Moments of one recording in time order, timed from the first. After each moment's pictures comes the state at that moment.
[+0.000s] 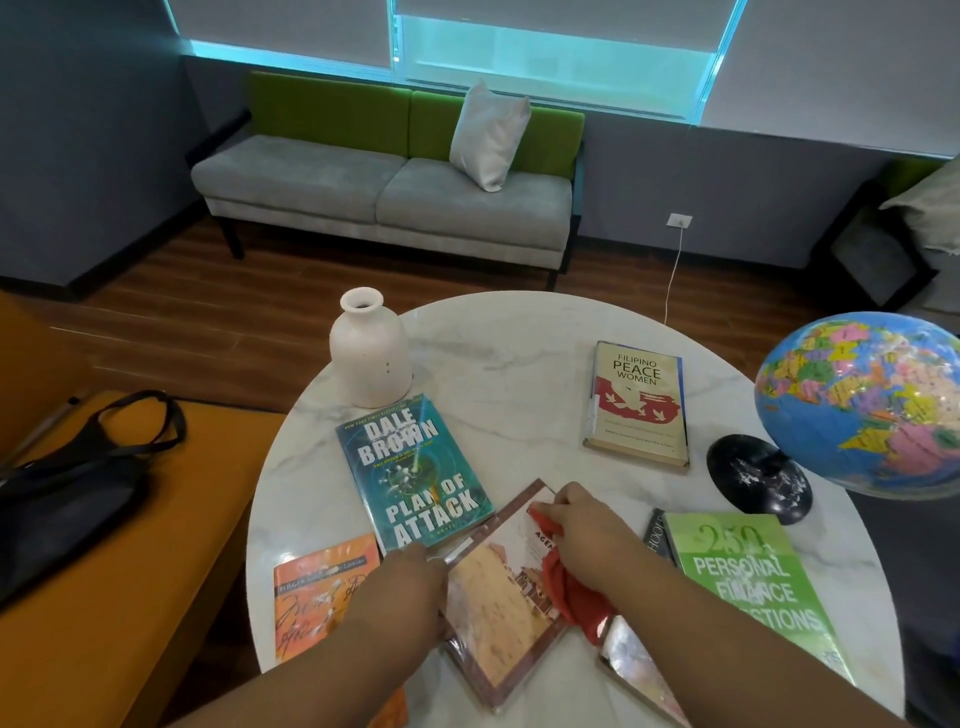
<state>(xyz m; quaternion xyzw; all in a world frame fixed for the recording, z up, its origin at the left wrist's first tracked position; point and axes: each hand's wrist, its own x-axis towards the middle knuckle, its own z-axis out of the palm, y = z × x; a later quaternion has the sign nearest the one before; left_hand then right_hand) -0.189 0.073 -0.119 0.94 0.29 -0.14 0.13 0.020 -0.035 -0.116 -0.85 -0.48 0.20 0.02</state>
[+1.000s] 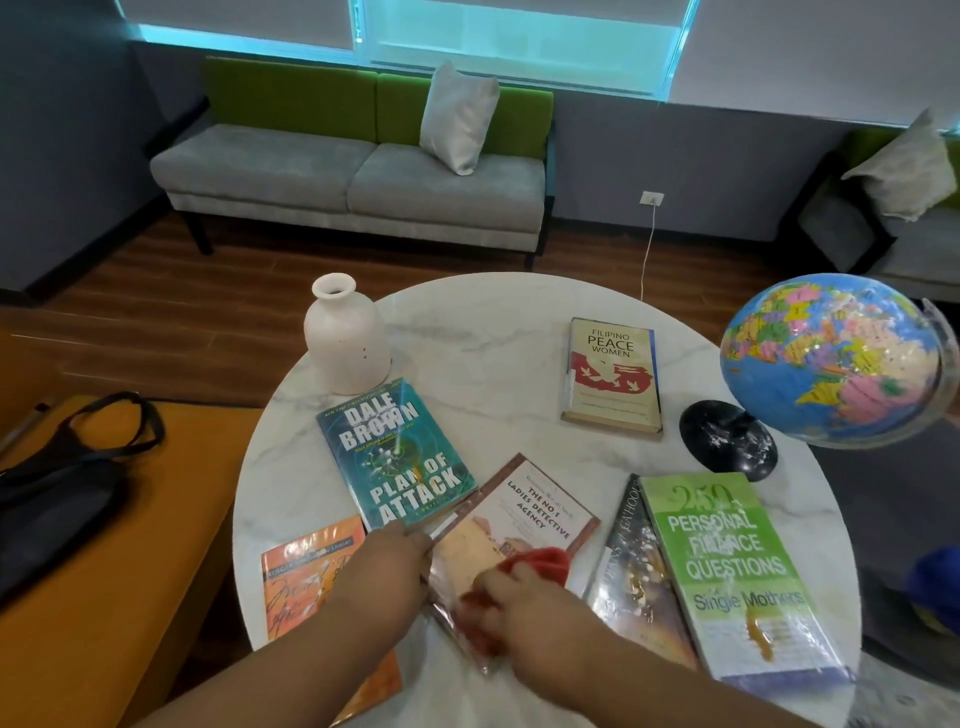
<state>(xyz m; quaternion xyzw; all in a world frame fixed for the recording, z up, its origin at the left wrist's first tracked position) -0.195 0.071 -0.119 0.93 0.31 -0.08 0.18 -0.073 -0.088 -0.114 -0.72 -0.67 0.19 -0.01</state>
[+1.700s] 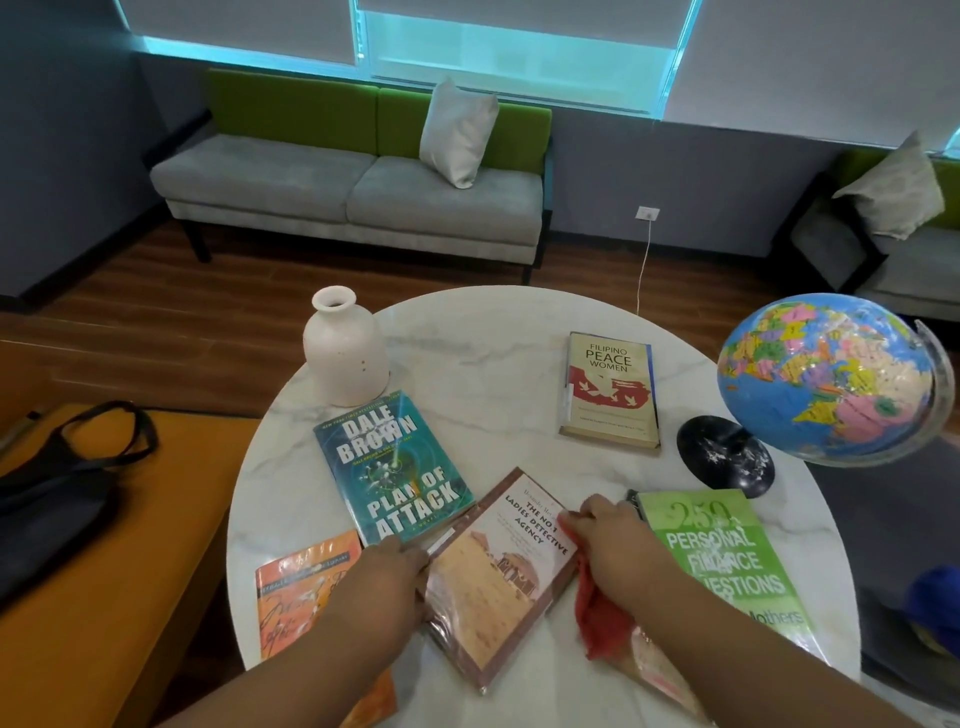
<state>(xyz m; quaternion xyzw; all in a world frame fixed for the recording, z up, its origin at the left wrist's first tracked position) -0.193 0.074 -0.122 0.94 0.29 -0.08 0.18 0.026 -0.094 -0.113 -0.88 -0.47 0.12 -0.01</state>
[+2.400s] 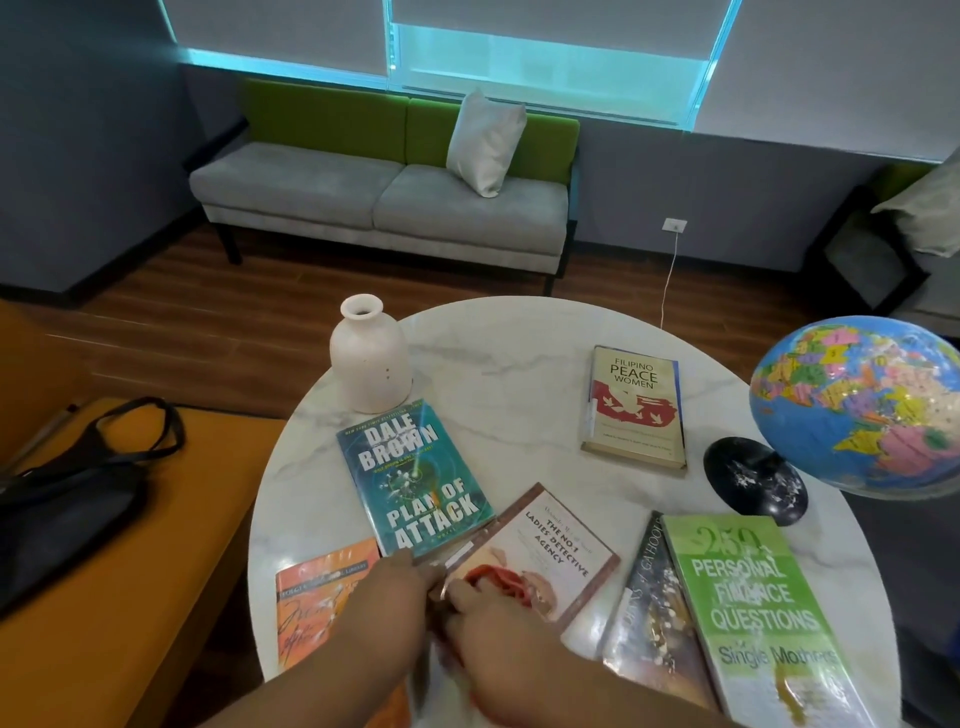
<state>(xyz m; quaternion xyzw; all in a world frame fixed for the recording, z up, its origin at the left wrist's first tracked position) -0.201 0.075 -0.128 0.93 0.31 -0.05 0.19 -0.098 -0.039 -0.112 -0.74 -0.64 0.21 0.00</state>
